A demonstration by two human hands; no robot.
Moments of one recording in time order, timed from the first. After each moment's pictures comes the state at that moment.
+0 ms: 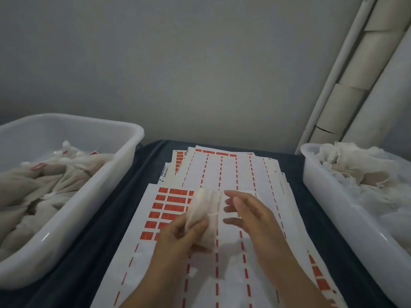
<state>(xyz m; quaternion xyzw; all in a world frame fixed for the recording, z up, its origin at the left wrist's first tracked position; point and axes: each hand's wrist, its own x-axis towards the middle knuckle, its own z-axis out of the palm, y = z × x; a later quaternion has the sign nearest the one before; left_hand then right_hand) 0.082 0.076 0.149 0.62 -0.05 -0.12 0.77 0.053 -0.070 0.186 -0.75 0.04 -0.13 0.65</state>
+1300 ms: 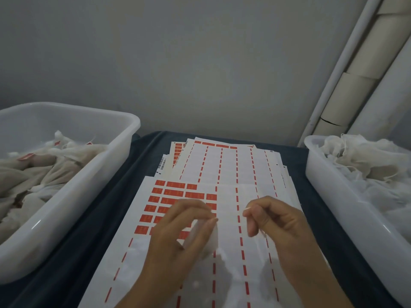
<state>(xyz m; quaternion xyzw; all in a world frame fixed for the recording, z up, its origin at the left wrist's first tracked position) 0.073 0.076 0.161 0.77 -0.26 0.18 0.55 0.026 -0.088 0.196 -0.77 -0.04 -0.18 0.62</state>
